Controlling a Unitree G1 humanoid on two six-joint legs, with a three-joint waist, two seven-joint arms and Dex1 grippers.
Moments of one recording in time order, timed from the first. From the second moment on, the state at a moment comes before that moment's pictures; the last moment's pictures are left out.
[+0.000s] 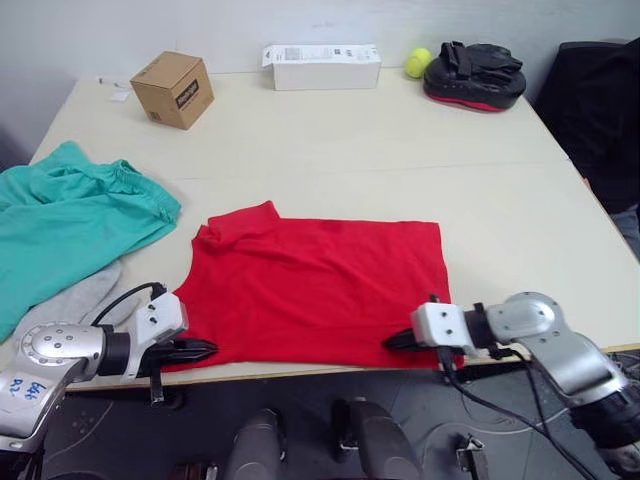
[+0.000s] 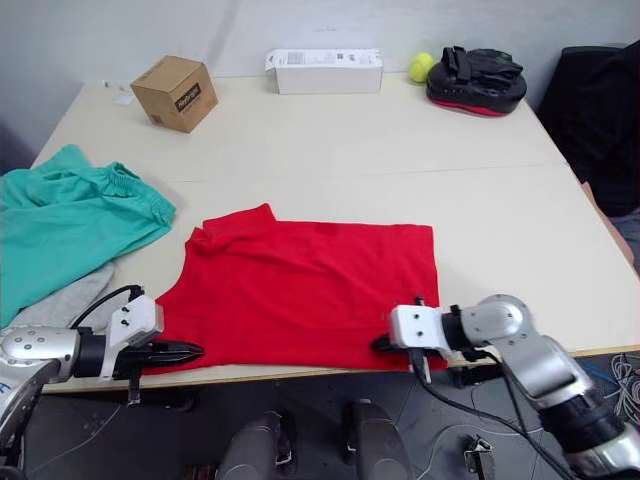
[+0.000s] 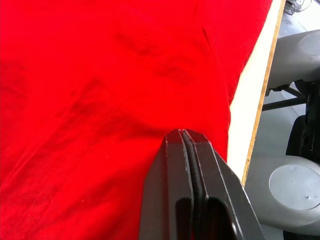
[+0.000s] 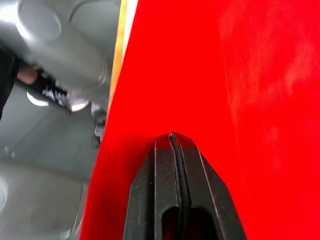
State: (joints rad) left arm 0.17 1.00 0.15 -0.30 -0.39 0.47 -1.05; right arm -0.17 -0.90 0.22 -0.20 0.17 0.08 1.24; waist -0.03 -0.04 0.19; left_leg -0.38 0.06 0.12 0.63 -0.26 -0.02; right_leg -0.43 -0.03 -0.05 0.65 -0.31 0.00
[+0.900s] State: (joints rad) left arm 0.16 0.96 0.16 -0.27 -0.39 0.45 -1.05; right arm -0.20 -0.81 0.30 -0.25 0.16 0.13 1.17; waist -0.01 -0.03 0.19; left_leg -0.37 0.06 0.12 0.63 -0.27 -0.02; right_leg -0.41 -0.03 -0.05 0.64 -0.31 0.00
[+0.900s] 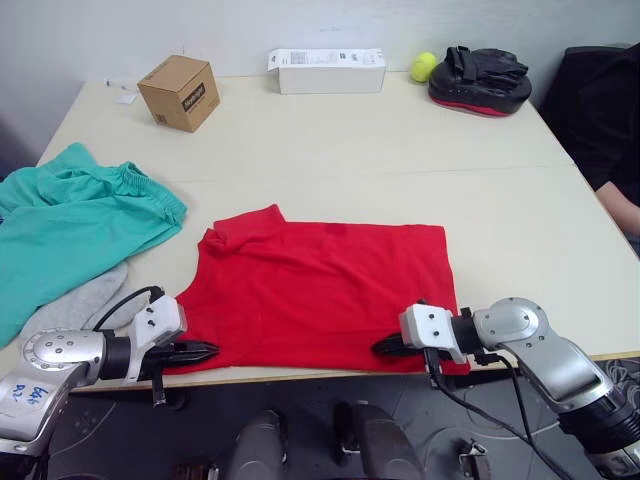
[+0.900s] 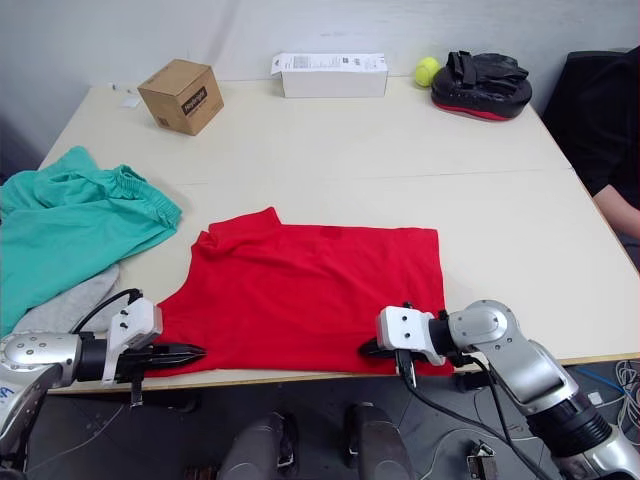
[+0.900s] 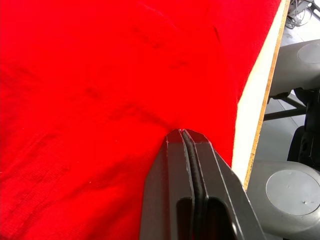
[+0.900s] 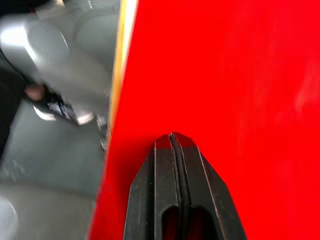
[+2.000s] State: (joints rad) left arm -0.70 0.85 0.33 0.27 -0.78 1.21 -0.68; right arm -0.54 -0.71 0.09 -0.27 0.51 0.53 1.05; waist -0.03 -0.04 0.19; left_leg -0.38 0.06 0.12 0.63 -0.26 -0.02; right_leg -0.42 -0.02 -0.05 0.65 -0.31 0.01
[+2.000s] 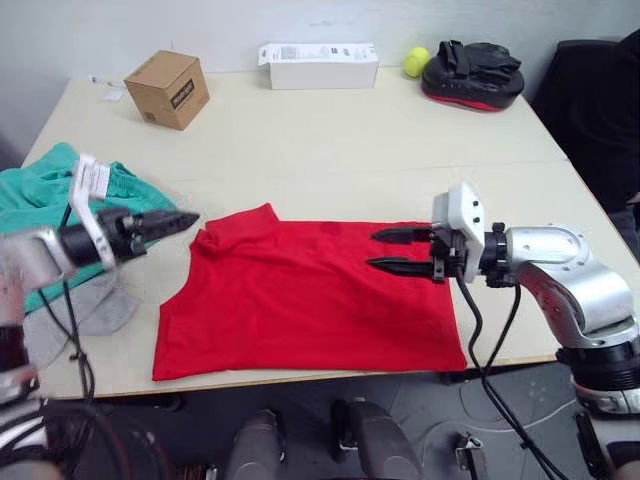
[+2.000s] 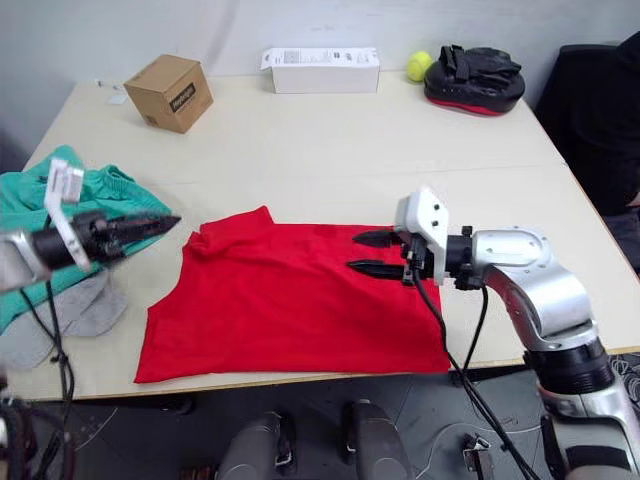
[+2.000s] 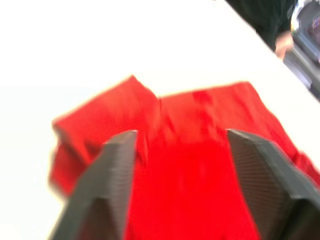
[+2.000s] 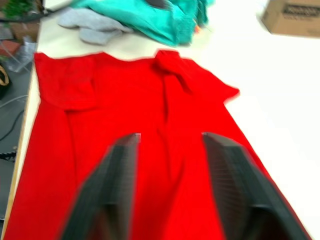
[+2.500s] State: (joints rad) left arm -1.18 0.71 0.18 1.10 -0.44 1.11 -0.57; right arm -0.48 -0.68 0.10 -0.40 0.52 0.57 0.99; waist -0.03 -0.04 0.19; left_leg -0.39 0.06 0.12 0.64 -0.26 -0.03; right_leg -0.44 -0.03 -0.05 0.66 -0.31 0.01
